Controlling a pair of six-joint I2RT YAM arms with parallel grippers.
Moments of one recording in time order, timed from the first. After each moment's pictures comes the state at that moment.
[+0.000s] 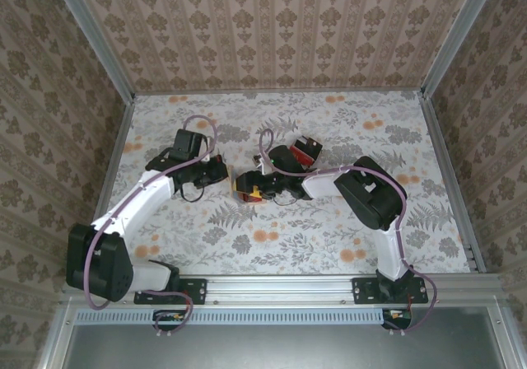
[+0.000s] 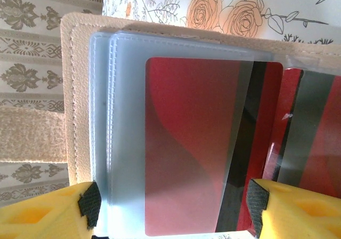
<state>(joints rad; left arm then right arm) -0.38 1.31 0.95 -0.58 0.33 -0.57 0.68 2.05 1.09 0.35 -0.66 0.87</state>
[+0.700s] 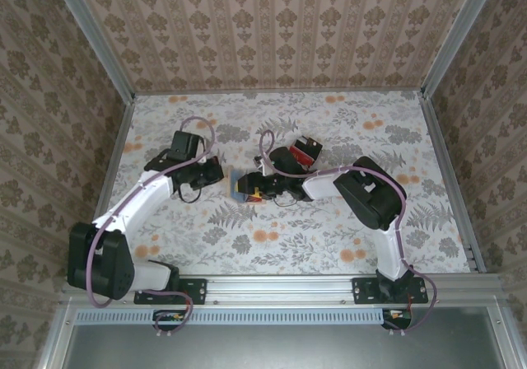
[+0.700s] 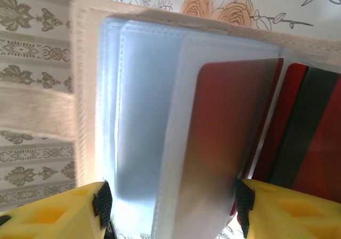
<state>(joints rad) -0.33 1.32 0.90 -0.57 0.30 -0.54 0.67 2.05 1.07 0.38 -0.64 0.86</state>
